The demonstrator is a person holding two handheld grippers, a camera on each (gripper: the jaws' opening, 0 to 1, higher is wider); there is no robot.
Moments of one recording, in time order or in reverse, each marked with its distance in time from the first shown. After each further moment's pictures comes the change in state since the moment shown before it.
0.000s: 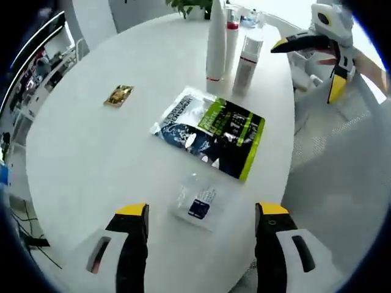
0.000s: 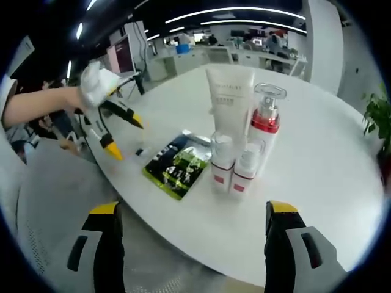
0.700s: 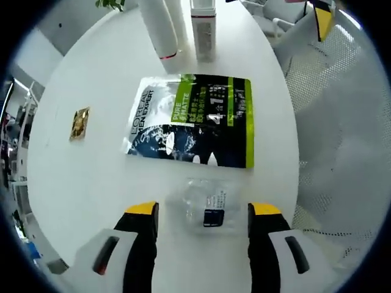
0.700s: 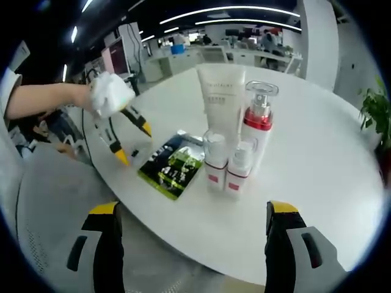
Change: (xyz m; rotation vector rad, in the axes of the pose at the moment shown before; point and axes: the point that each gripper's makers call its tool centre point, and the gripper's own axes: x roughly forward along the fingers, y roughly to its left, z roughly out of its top) left arm 0.036 -0.002 0.004 0.417 0.205 -0.059; right arm -0.001 -0.006 -0.002 0.025 0.002 -0.023
